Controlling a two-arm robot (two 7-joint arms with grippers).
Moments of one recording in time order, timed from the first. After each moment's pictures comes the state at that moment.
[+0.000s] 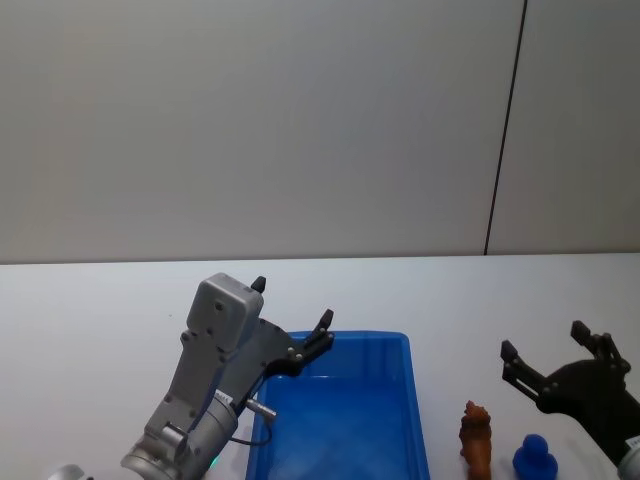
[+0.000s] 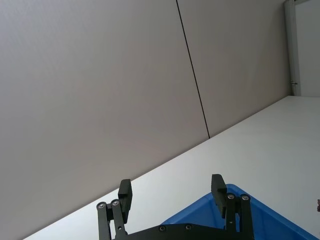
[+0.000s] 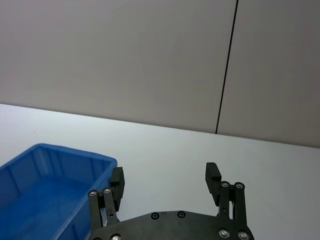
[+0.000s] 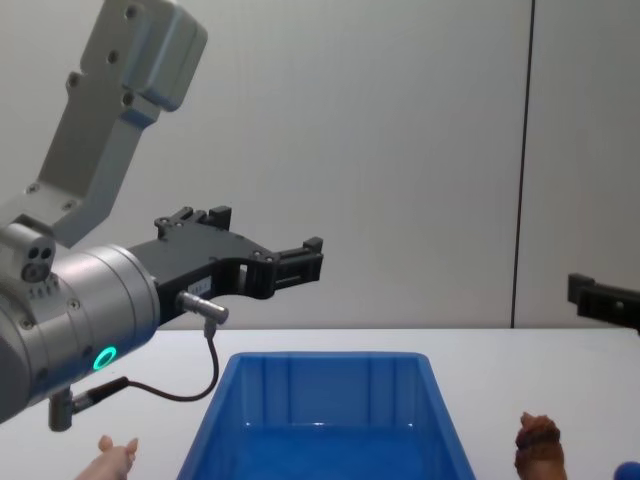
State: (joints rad) left arm -0.24 0.38 0.45 -1.63 -0.20 0.01 -0.01; right arm -0.03 0.35 -0.21 -1.77 0.30 0.08 0.04
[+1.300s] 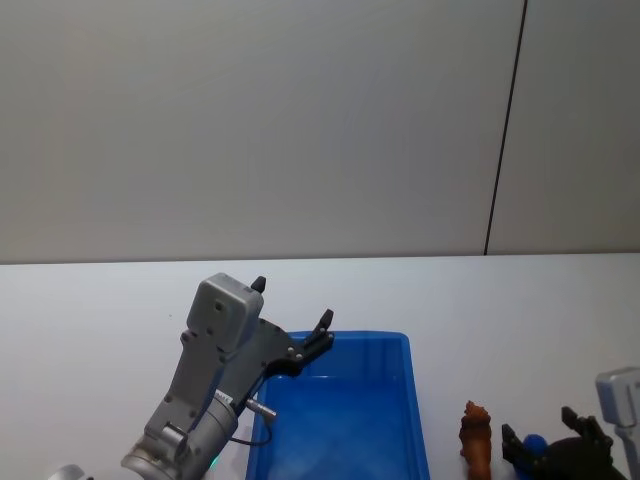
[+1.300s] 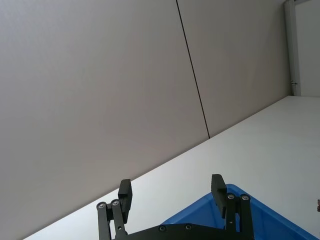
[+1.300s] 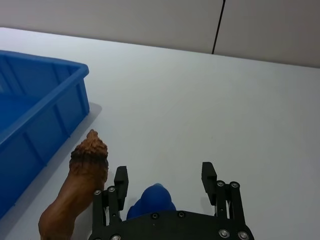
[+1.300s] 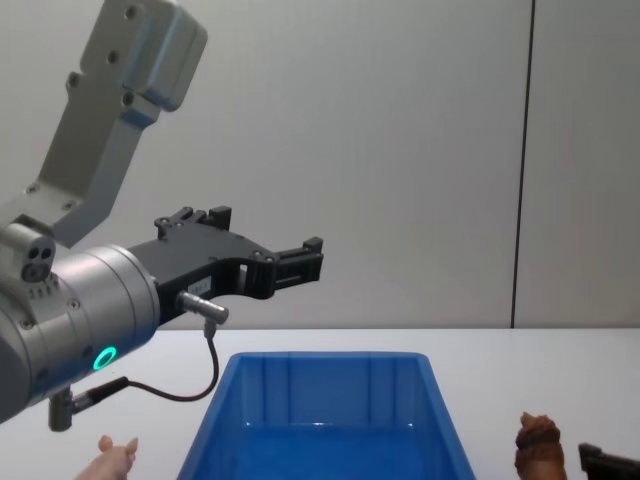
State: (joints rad) left arm -0.24 0.38 0.45 -1.63 -0.20 0.01 -0.01; right arm -0.02 0.30 -0.24 -1.59 0.23 0.20 0.03
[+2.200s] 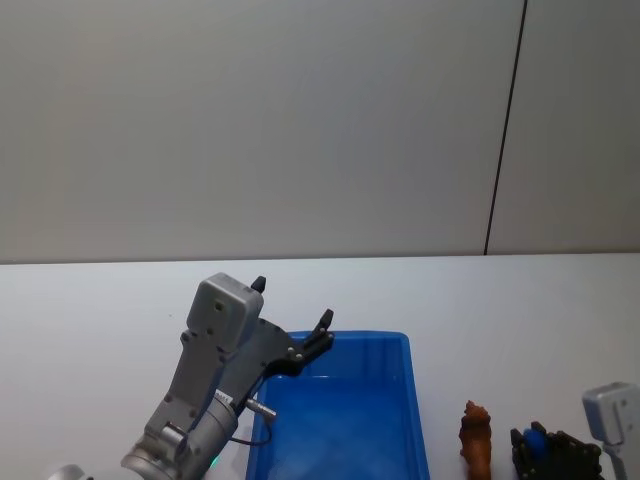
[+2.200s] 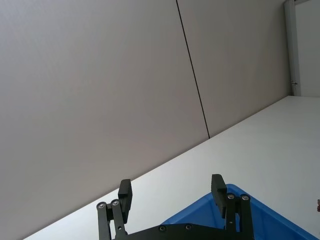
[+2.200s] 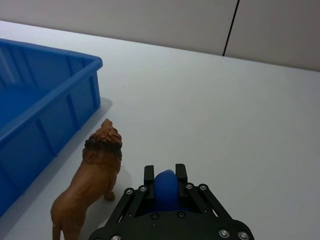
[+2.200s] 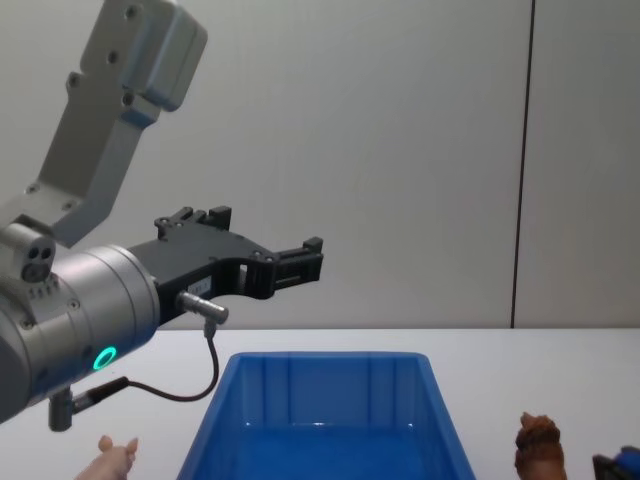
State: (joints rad) left arm -0.24 0.38 0.45 -1.63 -0.20 0.01 -0.01; right arm -0.02 0.29 -0.25 -1.54 0.18 0.13 0.06
